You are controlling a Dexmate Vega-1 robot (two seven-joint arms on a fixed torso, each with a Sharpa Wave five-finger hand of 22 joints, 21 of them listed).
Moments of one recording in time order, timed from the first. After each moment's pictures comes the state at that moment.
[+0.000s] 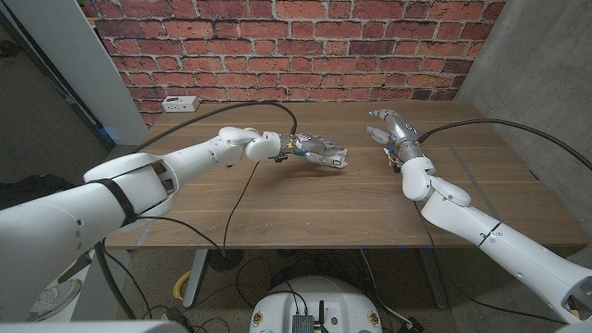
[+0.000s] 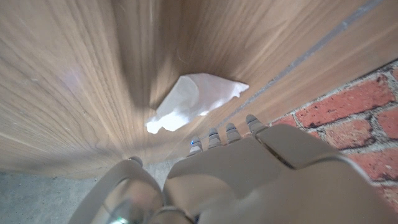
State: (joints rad) left arm 0.12 0.44 1.17 -0.92 0.72 -0.50 0.04; left_hand 0.00 0.07 0.07 0.18 0.31 -0.17 -0.11 0.23 0.18 -0.17 -0.02 0.28 0.19 -0.17 0.09 0.23 0.18 -0.17 0.14 0.24 0.20; right arm -0.86 -0.73 -0.58 -1.82 -0.34 -0.38 -0.42; right_hand 0.63 0.12 0.38 -0.13 0.18 0.40 -0.08 0.20 0.19 0.25 0.00 0.22 0.20 0.11 -0.04 0.22 0.22 0.19 0.11 0.21 0.18
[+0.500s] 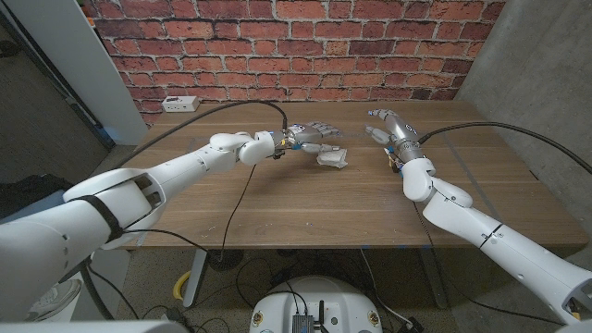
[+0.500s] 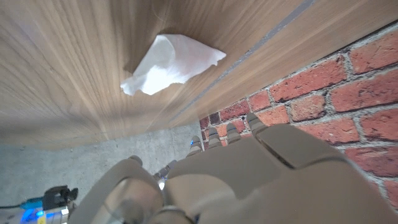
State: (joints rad) left arm 0.23 0.51 1.05 -1.06 0.67 -0.42 0.13; left_hand 0.00 0.07 0.07 0.18 0.31 -0.17 -0.11 0.23 0.18 -0.17 -0.02 0.28 0.19 -0.17 0.10 0.23 0.18 -0.17 0.16 0.26 0.20; right arm -0.88 -0.72 -0.56 -1.80 -0.29 -0.31 -0.43; right_hand 0.62 0.12 0.39 -0.13 0.18 0.40 -0.08 0.19 0.19 0.25 0.00 0.21 0.20 0.11 -0.04 0.22 0.22 0.19 0.11 0.21 0.18
